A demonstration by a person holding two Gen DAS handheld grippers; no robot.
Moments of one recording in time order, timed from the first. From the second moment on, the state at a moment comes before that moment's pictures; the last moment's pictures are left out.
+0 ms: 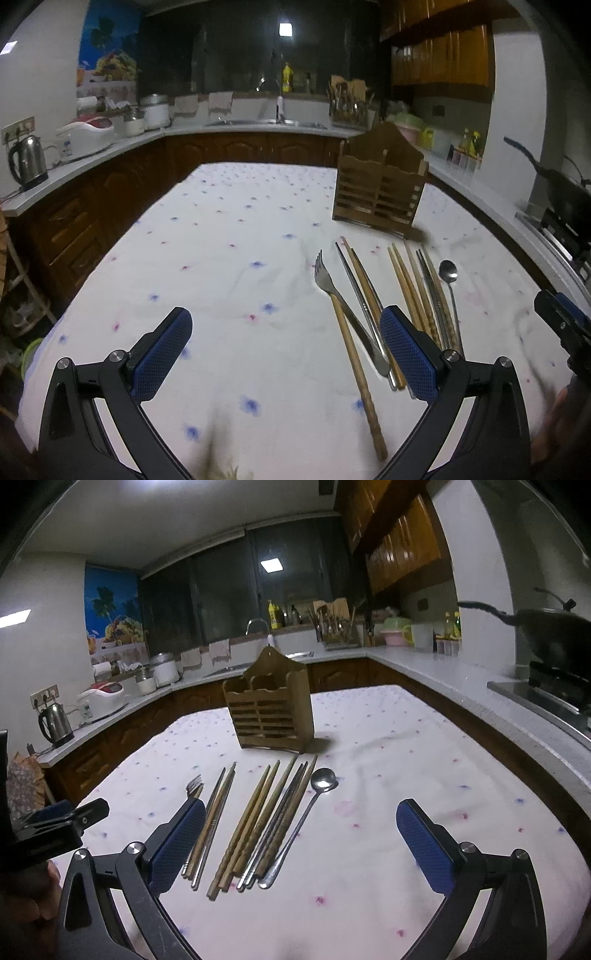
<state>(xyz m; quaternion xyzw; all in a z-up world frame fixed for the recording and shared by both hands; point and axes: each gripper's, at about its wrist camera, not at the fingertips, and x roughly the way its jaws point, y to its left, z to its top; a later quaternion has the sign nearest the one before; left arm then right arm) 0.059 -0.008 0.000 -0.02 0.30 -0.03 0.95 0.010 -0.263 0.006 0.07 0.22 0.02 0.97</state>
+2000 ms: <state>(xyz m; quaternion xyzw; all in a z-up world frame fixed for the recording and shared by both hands) 0.170 0.016 0.033 -0.11 0.39 -0.12 0.90 0.109 -0.312 0.059 0.08 0.25 0.05 0.96</state>
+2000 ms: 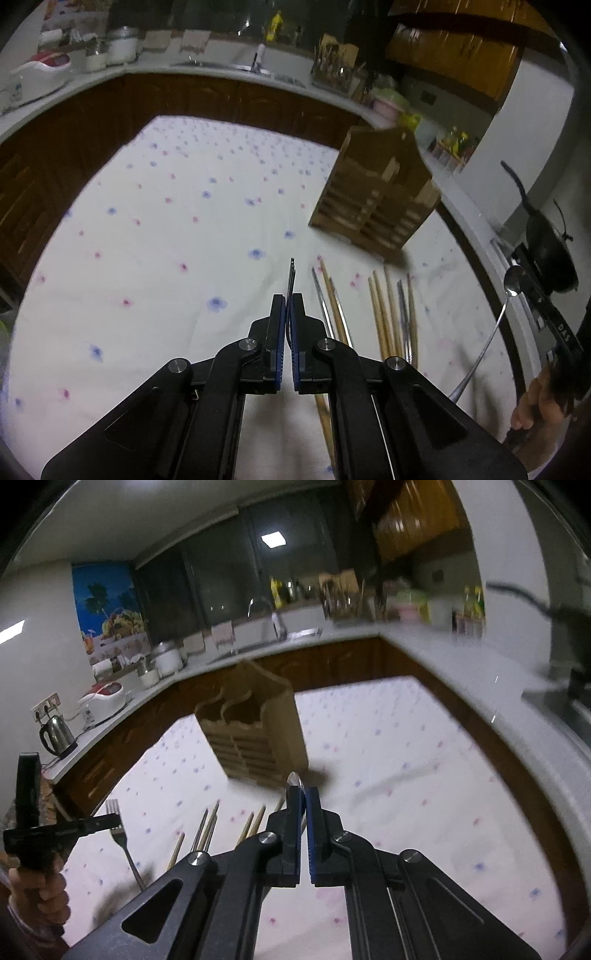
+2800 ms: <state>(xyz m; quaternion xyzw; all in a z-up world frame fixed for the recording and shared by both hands) 0.202 0.021 0.098 -0.12 0.32 -0.11 0.93 0.140 -0.293 0.093 0.04 0.18 0.02 0.98</state>
